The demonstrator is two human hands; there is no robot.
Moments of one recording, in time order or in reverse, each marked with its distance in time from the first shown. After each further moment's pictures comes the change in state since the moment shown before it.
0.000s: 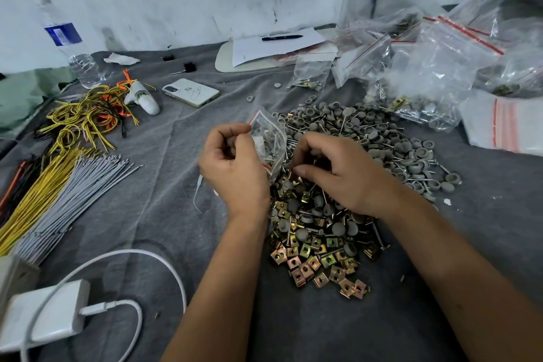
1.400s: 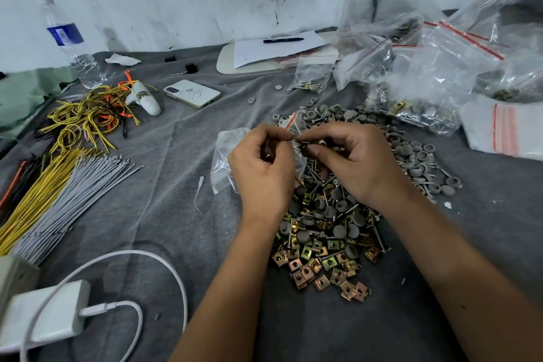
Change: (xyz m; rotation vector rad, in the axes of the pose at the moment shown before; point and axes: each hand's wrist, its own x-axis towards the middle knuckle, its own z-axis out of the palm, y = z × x) left_hand -0.010 -0.007 0.002 0.134 -0.401 0.150; right_hand 0.002 0.003 -0.004 0.136 0.313 0.025
